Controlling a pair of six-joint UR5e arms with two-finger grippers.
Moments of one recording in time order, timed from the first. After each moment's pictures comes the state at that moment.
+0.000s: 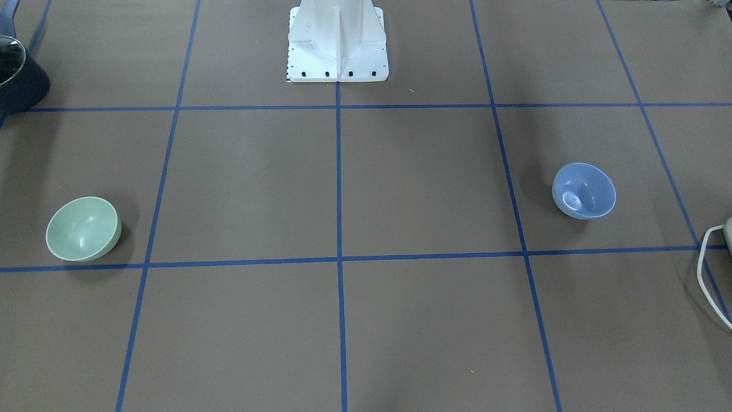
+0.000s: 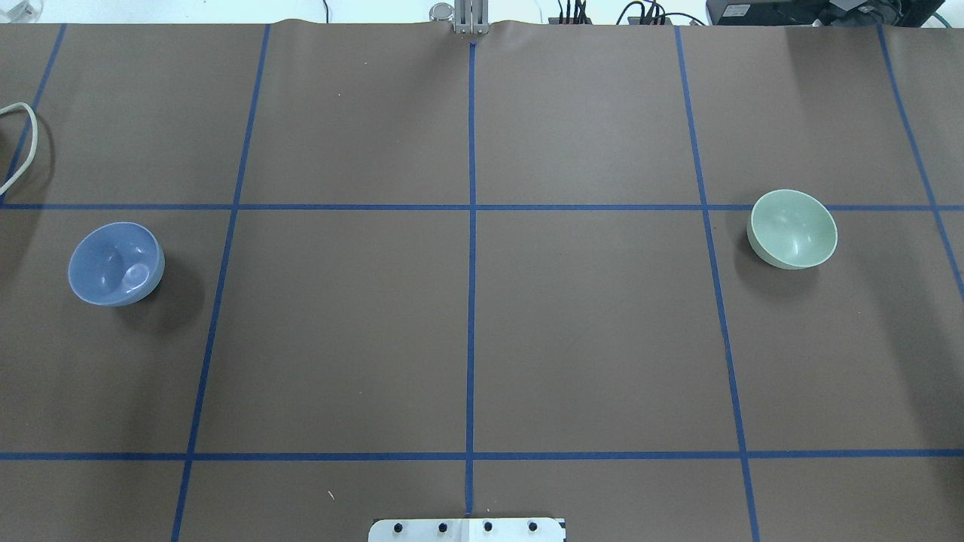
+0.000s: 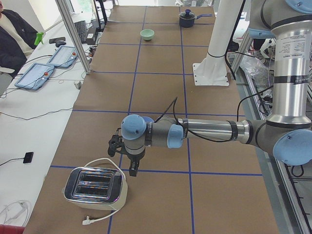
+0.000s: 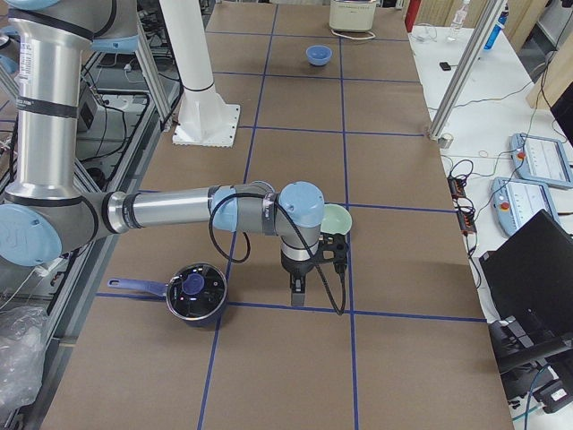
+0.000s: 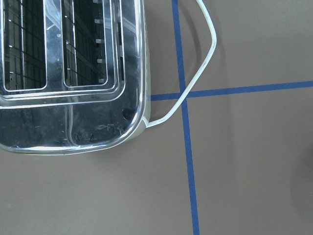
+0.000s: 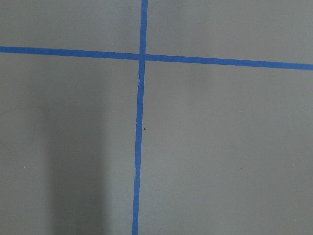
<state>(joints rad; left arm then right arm) -1.61 -1.51 -1.67 -1.60 -2.36 0.07 1.62 -1.72 1.86 -1.74 2.27 -0.10</state>
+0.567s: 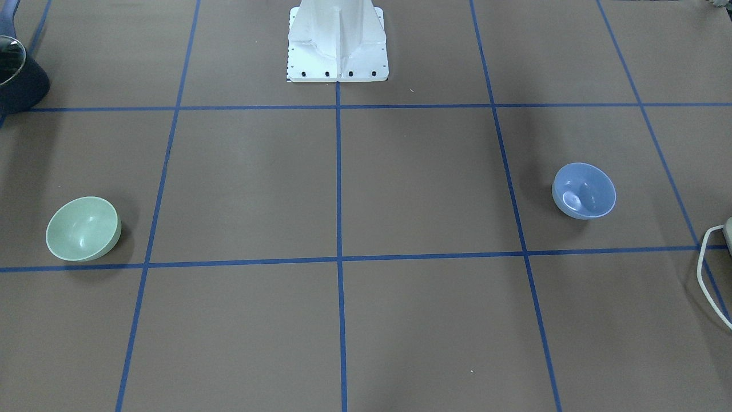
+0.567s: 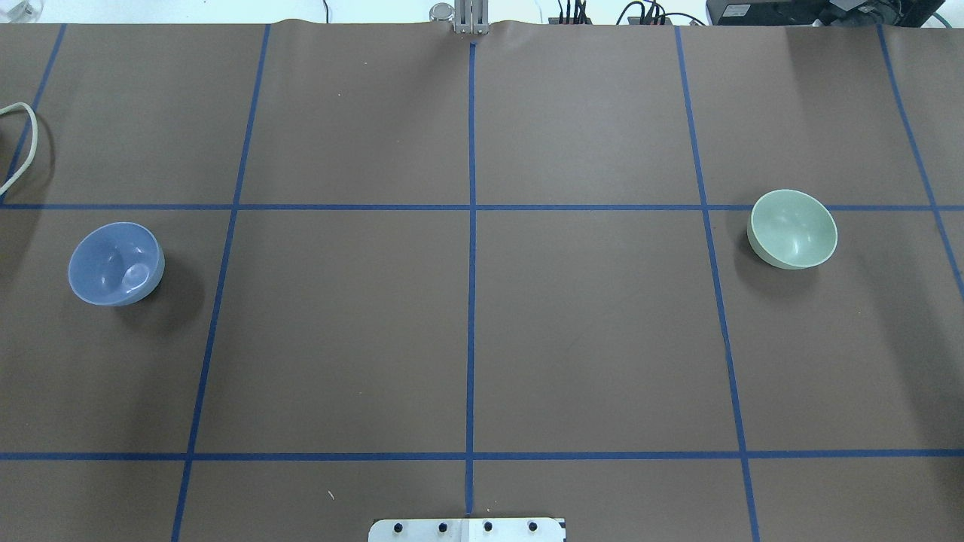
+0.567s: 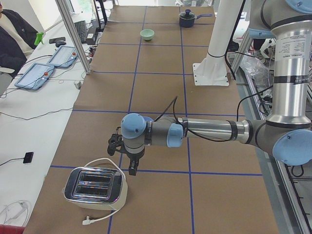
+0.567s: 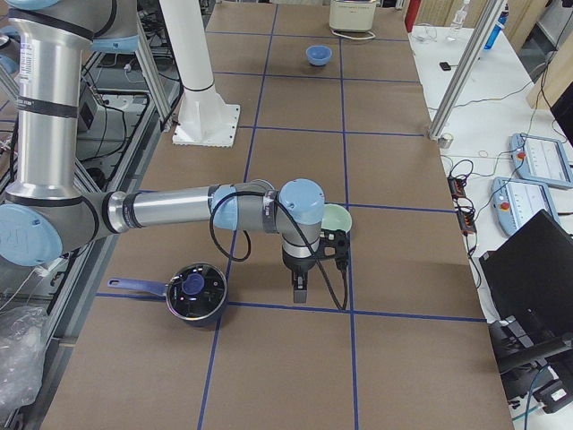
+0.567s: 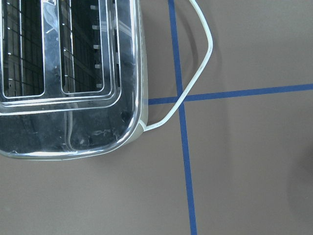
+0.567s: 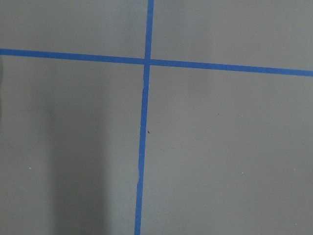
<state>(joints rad) -1.61 -1.53 -1.68 -1.61 -2.36 0.07 1.61 -1.71 1.86 -1.70 2.29 -0.10</state>
